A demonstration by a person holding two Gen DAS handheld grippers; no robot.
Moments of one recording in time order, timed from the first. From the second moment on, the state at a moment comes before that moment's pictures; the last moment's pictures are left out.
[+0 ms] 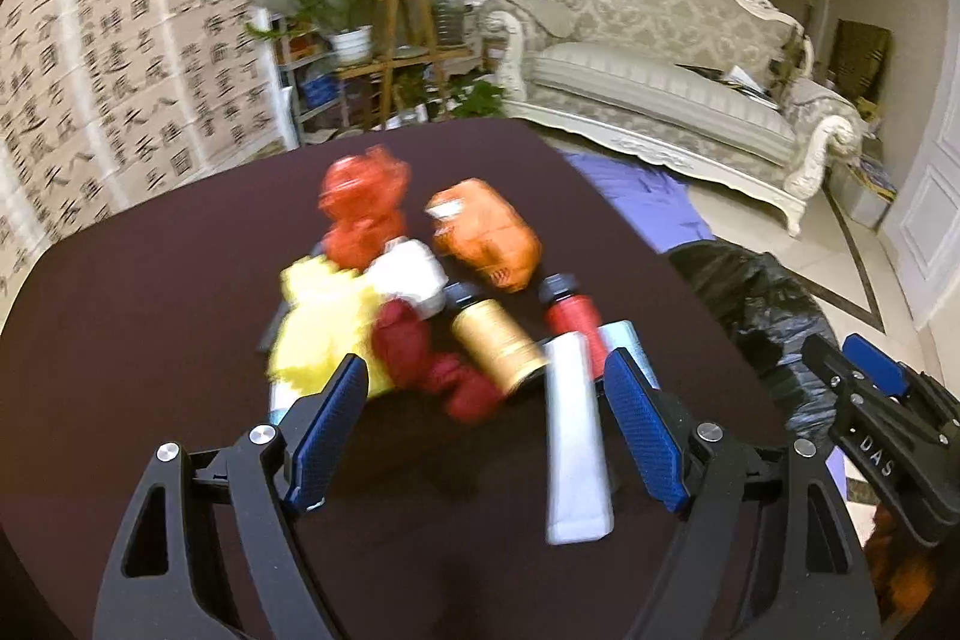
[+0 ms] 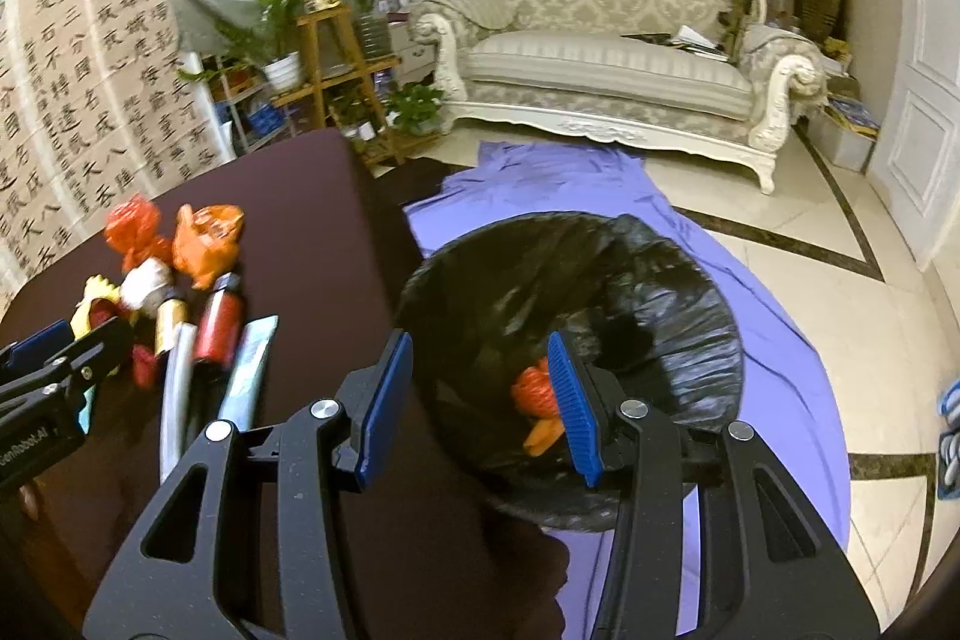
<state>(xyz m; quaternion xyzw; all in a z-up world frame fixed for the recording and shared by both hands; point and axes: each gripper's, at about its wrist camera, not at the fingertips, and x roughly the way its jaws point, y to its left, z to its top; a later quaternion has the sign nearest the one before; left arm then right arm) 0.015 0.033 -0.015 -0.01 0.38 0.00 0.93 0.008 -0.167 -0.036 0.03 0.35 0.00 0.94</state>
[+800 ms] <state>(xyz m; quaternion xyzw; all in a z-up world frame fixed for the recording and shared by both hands) 0.015 0.127 -0.059 -0.06 0.45 0.07 0.89 0.019 -0.098 -0.044 -0.01 0.37 0.06 0.93</state>
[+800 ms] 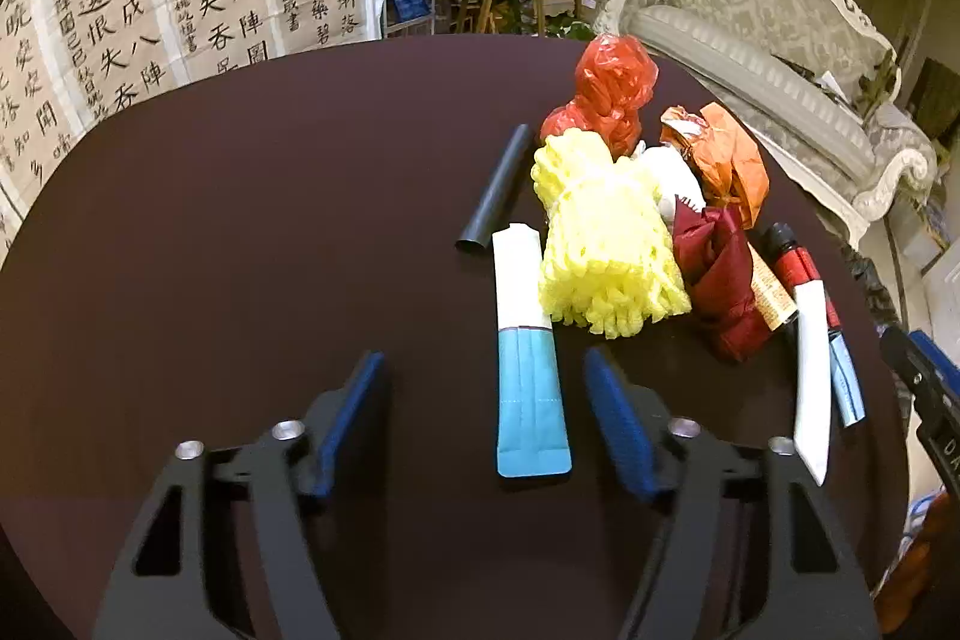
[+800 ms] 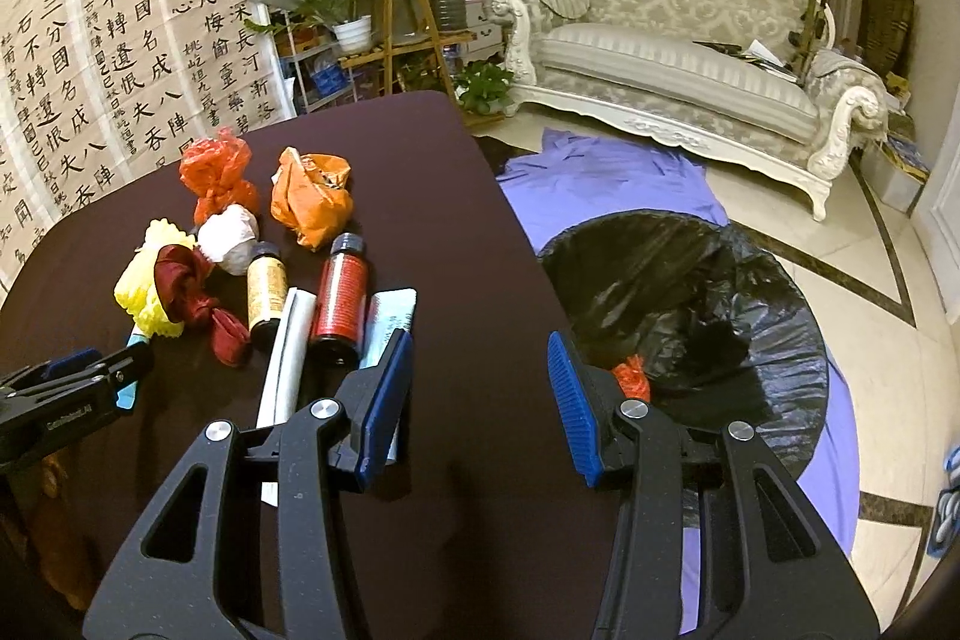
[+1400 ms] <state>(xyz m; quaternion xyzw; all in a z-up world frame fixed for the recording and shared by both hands) -0.008 0.141 -0.053 -0.06 0.43 0.07 0.90 0.008 -0.051 -0.041 -0.03 0.37 0.11 0.92</state>
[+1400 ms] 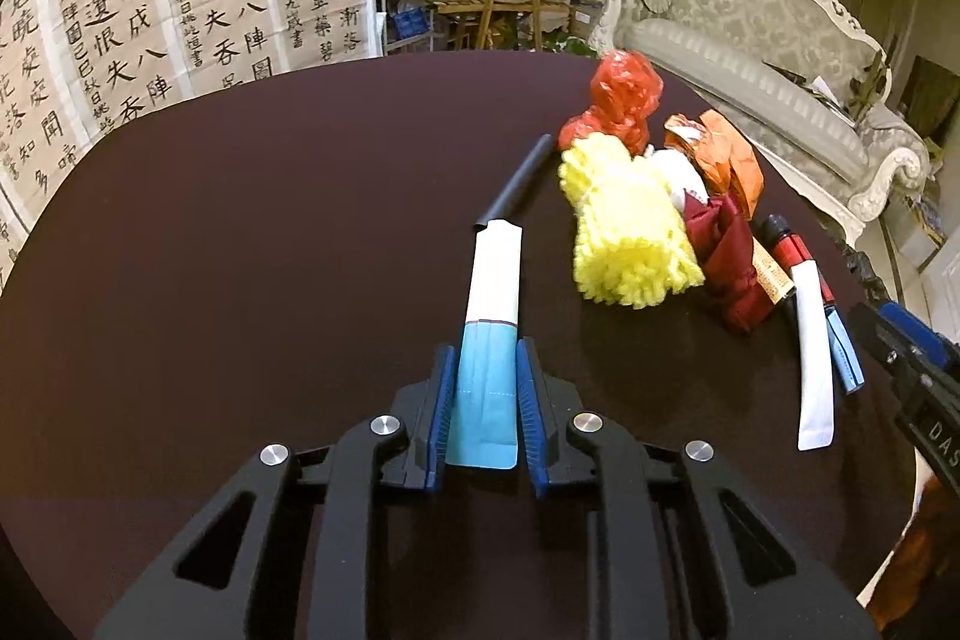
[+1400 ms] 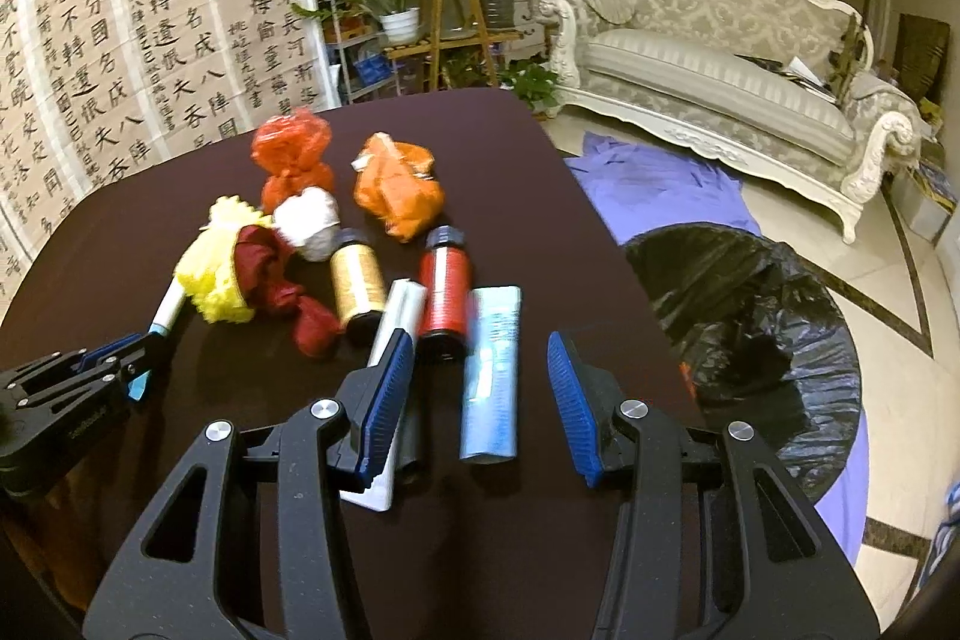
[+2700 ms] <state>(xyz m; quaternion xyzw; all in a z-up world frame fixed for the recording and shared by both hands) -0.024 0.113 -0.016 -0.07 0.37 0.01 0.93 0.003 -0.097 -0.018 -0.02 0.35 0.07 0.93</state>
